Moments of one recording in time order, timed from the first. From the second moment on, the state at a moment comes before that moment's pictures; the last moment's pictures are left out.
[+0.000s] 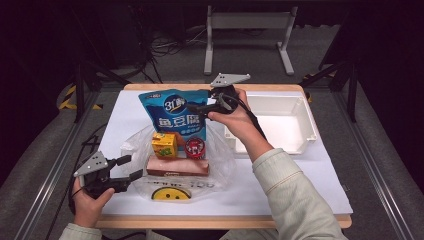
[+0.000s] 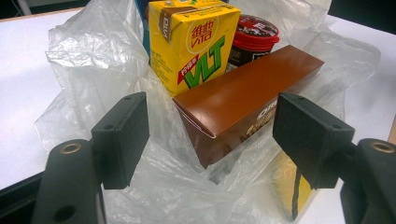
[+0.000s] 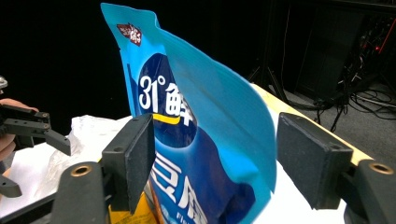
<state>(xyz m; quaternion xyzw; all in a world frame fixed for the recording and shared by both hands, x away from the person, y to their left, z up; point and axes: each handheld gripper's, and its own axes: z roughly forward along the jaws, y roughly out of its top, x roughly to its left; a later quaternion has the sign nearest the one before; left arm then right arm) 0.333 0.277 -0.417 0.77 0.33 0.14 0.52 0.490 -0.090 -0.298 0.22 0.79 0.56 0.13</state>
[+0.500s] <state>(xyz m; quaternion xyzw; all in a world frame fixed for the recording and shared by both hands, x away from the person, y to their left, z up) 0.334 0.277 -0.418 0.78 0.33 0.14 0.52 0.497 -0.070 -0.307 0.18 0.81 0.53 0.14</state>
